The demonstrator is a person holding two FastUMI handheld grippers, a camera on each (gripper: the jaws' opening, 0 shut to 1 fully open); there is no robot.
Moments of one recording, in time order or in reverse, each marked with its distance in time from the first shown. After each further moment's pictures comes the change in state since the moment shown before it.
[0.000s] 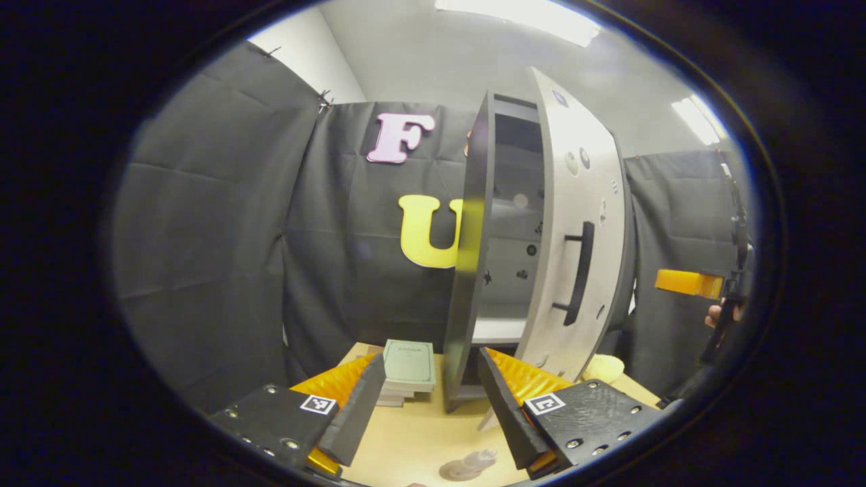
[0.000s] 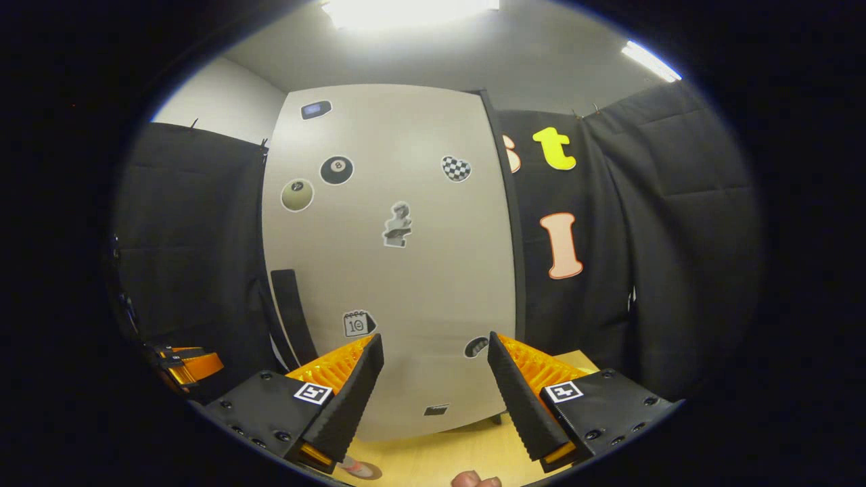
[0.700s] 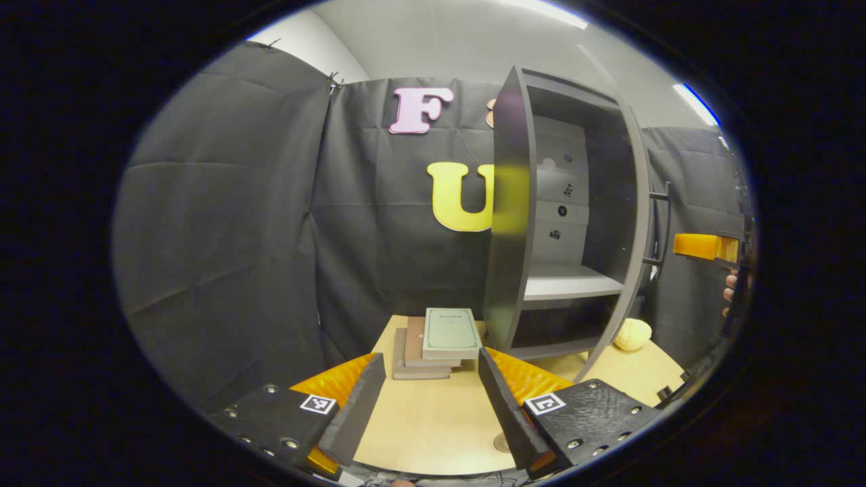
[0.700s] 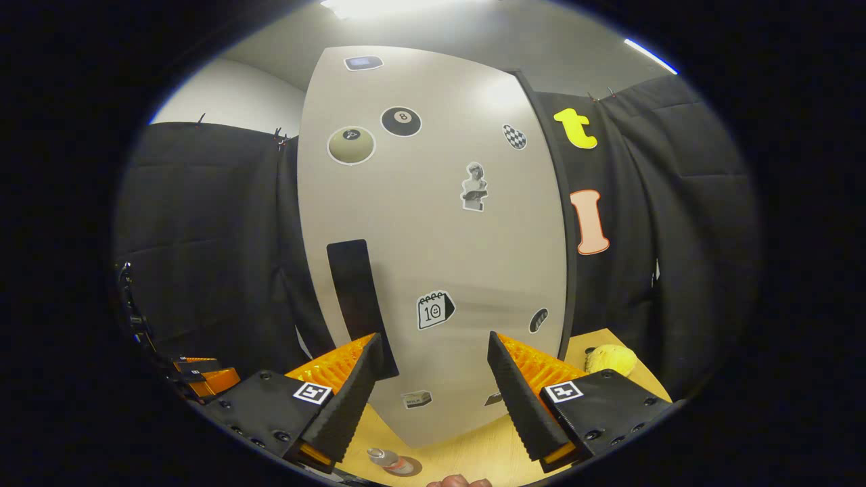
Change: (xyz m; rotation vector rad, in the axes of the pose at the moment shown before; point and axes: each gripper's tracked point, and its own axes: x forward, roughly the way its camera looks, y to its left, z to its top) left arm -0.018 0.111 -0.046 0.087 0.157 0.065; right arm 0.022 0.104 -0.039 0.041 0.107 0.076
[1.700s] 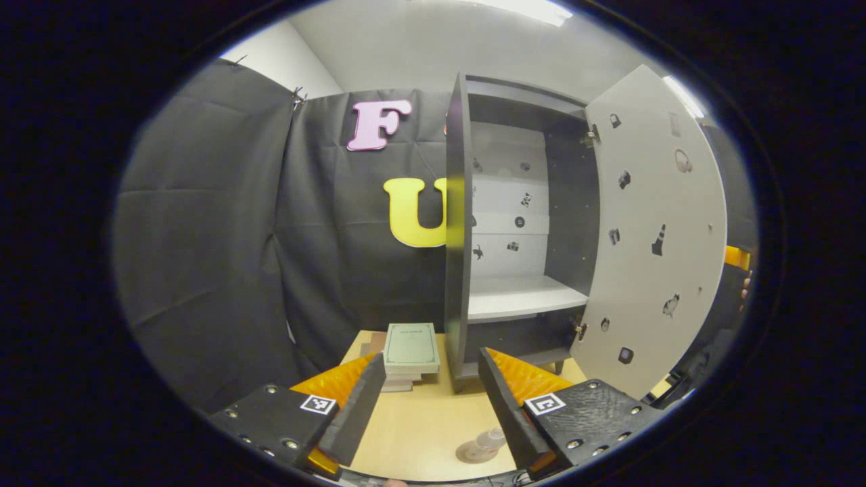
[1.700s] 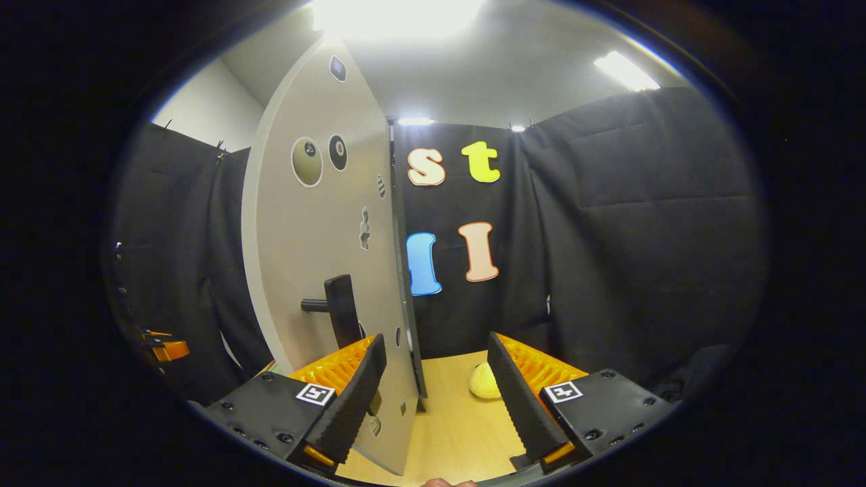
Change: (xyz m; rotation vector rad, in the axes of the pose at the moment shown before) left arm -0.003 -0.100 0.031 0.048 -0.037 -0.088; right arm -0.142 -0.175 0.035 -0.029 -0.101 -0.315
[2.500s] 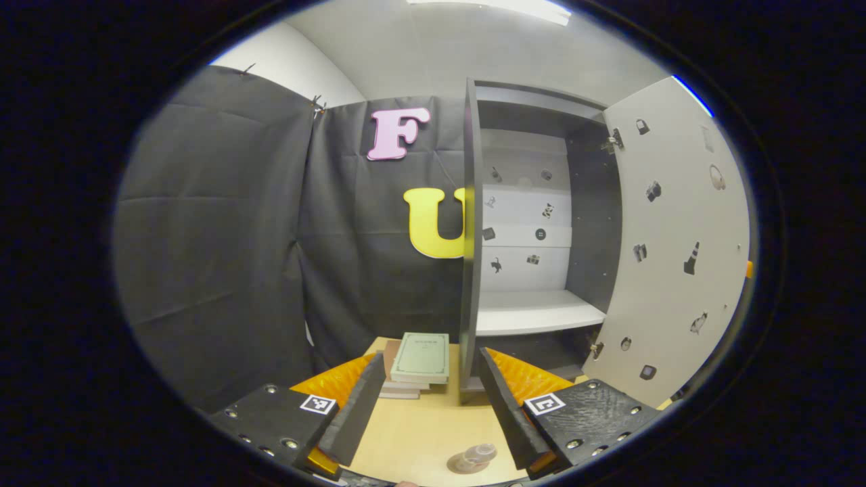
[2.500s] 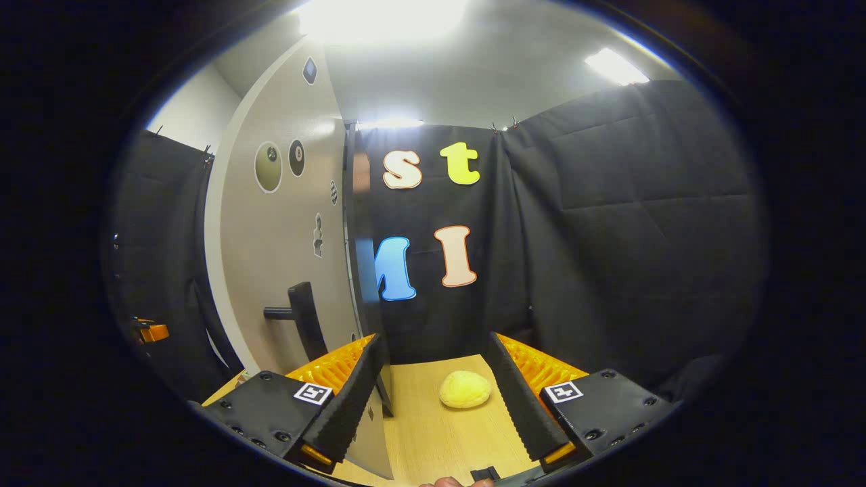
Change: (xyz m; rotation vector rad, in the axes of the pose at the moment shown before) left arm 0.006 -0.024 0.034 0.013 -0.044 0.144; right arm 0.018 -0.104 0.011 -0.010 -0.009 -0.027
